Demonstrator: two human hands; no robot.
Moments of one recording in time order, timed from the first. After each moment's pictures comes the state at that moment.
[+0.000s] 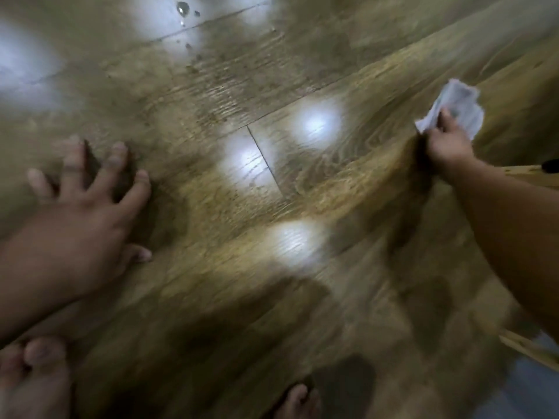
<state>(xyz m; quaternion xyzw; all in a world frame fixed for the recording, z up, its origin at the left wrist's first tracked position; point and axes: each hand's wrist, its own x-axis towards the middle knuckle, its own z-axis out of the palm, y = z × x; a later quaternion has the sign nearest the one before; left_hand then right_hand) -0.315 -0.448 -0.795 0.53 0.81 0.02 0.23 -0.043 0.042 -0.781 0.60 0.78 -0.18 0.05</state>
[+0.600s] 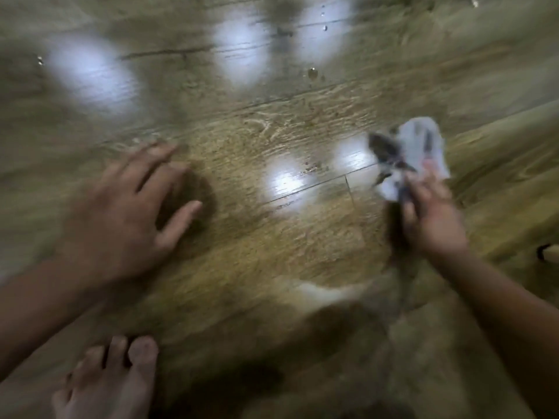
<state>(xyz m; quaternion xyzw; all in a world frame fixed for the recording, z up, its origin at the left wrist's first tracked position) -0.361 -0.489 -0.771 0.41 0.89 0.21 0.05 -0.137 -0.115 -0.774 0.29 0.95 -0.08 0.09</state>
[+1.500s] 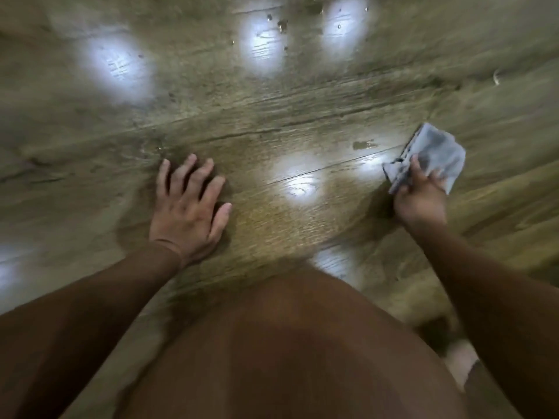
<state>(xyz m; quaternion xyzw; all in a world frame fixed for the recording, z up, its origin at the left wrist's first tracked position) -0.437 -0.502 -0.794 0.38 0.91 0.11 0.07 -0.286 -0.133 -0.753 0.47 0.85 -0.13 0.17</state>
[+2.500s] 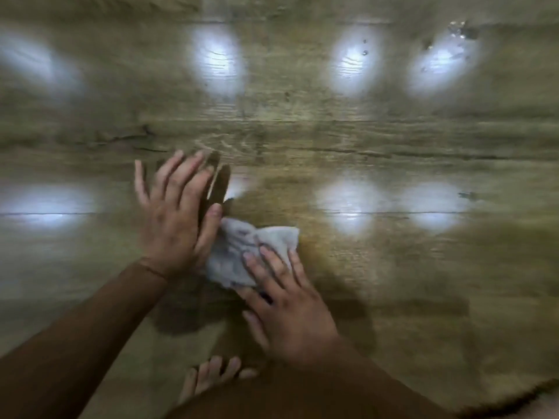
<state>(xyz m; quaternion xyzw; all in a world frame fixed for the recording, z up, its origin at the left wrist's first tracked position) -0.442 -0.603 -0.791 0.23 0.96 0.16 -0.04 -0.311 -0.410 -0.767 -0.18 0.95 -0.17 0.20</state>
